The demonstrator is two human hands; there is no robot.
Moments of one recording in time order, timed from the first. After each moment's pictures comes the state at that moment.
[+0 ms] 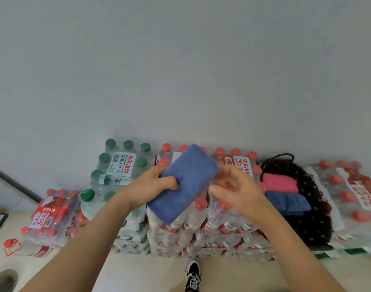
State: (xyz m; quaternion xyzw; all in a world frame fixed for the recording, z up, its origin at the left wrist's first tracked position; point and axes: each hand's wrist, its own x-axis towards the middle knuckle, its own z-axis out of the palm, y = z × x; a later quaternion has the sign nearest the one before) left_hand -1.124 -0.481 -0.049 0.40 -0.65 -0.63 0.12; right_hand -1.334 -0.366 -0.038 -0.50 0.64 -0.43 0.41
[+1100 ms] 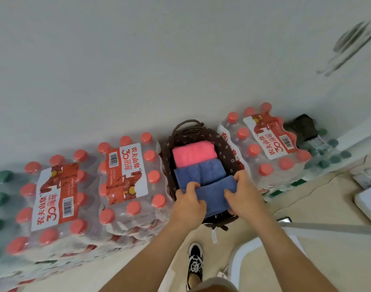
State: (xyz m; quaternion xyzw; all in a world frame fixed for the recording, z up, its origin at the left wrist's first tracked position) left_hand -1.466 -0.314 -0.156 0.47 -0.76 -0.44 -0.07; right_hand -1.594 -0.224 -0.141 -0.26 0.89 -0.24 0.30
